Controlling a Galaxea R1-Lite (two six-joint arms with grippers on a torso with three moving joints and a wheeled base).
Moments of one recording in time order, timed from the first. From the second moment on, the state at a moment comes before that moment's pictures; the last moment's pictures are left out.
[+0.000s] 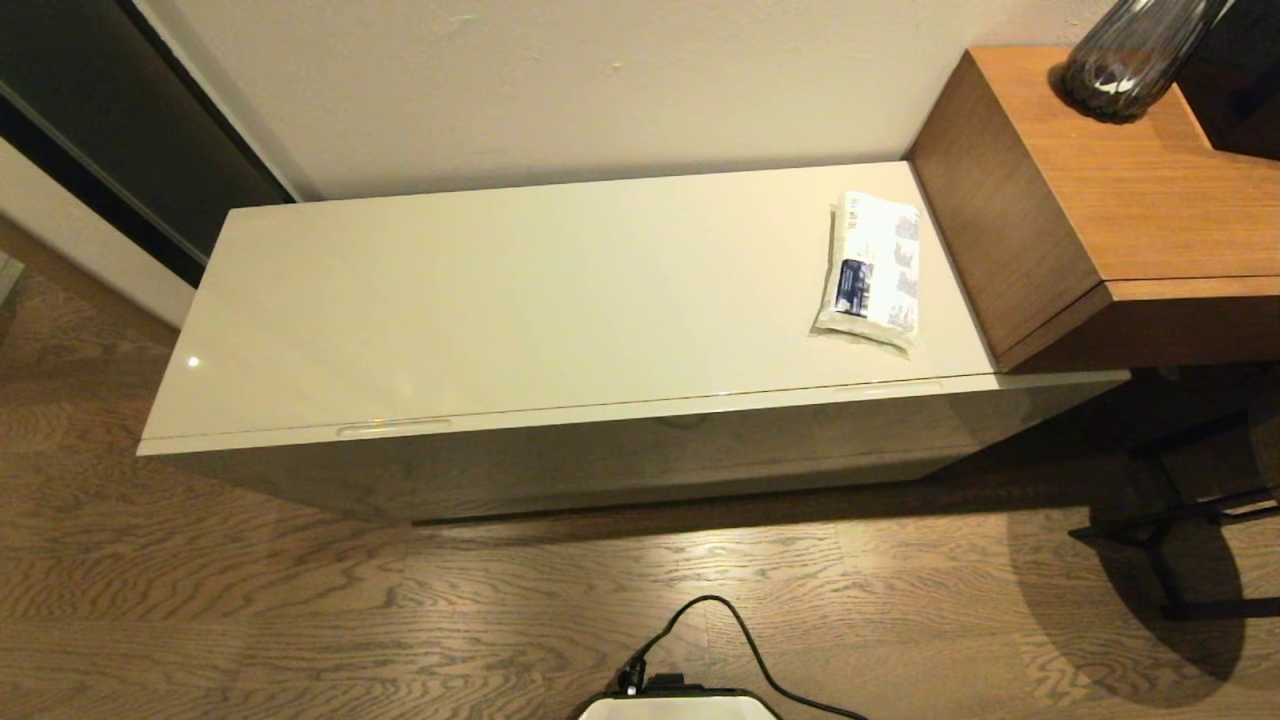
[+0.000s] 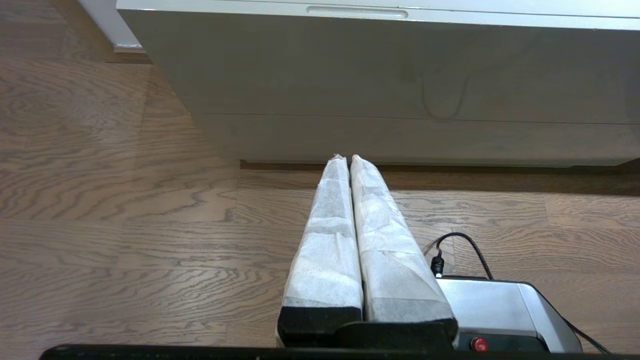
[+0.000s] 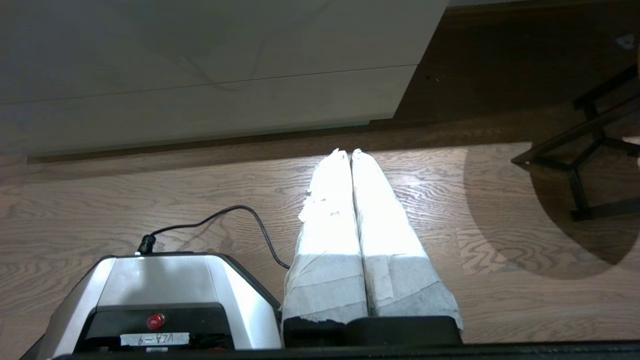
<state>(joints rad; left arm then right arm) 0.00 0.00 0.00 -0.01 0.00 -0.08 -0.01 0.01 0.00 0.02 0.00 -0.03</state>
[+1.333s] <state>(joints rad) 0.00 0.00 0.00 -0.01 0.00 -0.08 0.00 0.68 -0.60 0.20 0.07 0.16</state>
